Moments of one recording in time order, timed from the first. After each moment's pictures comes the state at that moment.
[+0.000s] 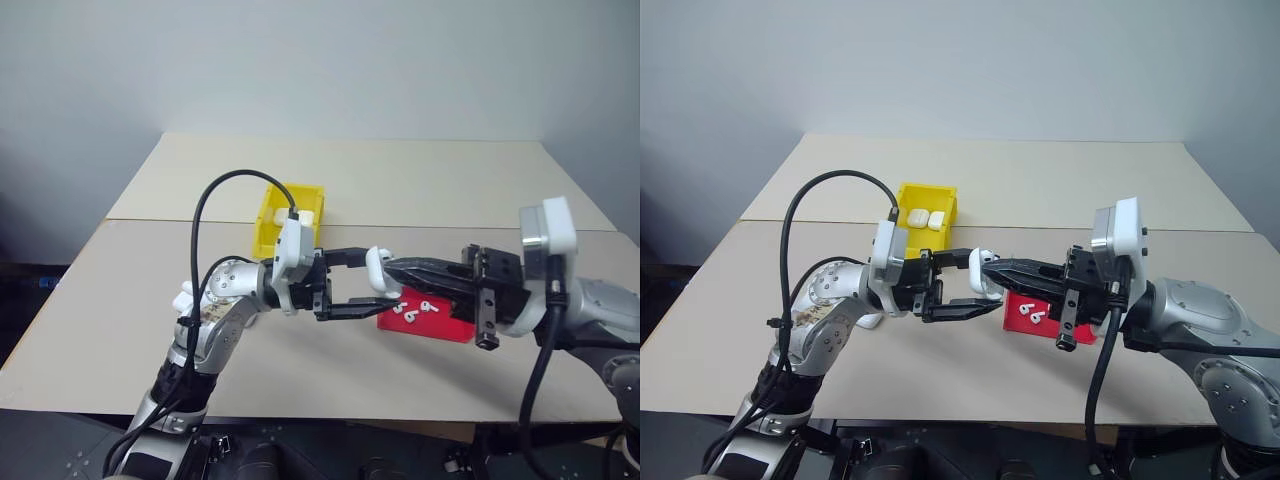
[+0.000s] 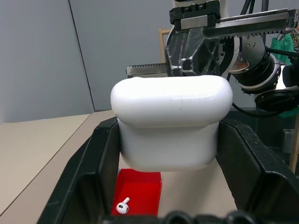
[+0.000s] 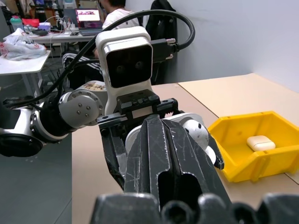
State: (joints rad) left arm -0.57 0.32 -0.18 -0.22 -0.54 0.30 -1.09; right arm -0.33 -0.82 -0.24 -0.68 1.11 0.67 0.67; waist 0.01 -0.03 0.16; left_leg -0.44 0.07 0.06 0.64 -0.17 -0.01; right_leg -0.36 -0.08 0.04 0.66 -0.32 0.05
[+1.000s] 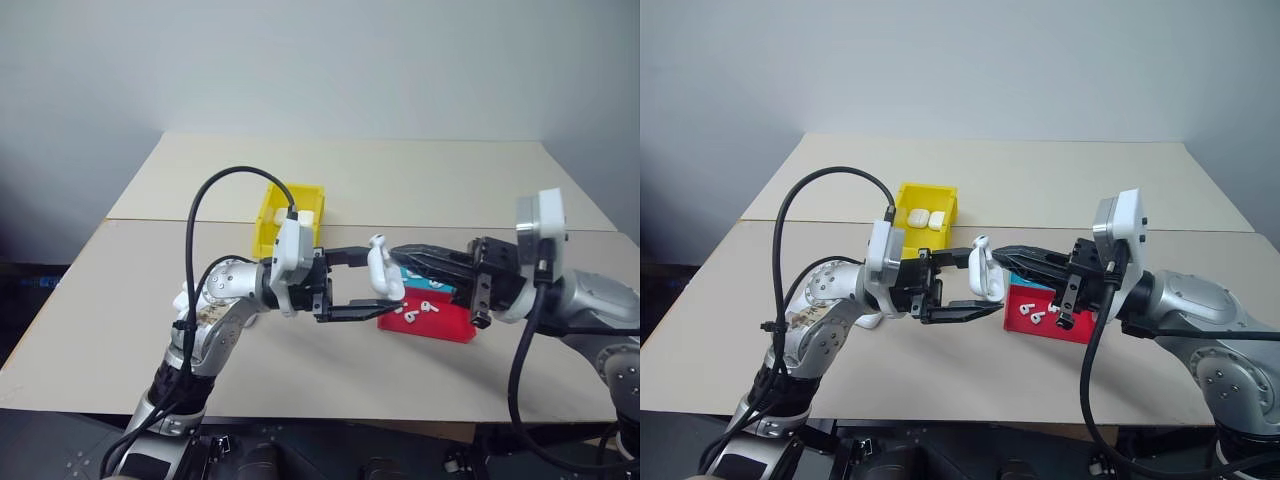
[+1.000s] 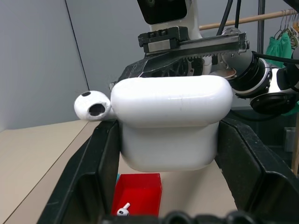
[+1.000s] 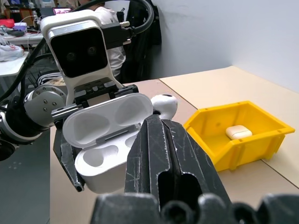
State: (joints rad) left arm -0.57 0.33 -0.18 -0.27 -0.55 0.30 -1.08; right arm -0.33 -0.82 -0.24 -0.62 1.06 0.67 0.68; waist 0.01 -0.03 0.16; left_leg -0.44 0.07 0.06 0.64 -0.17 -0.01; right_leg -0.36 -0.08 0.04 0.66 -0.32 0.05
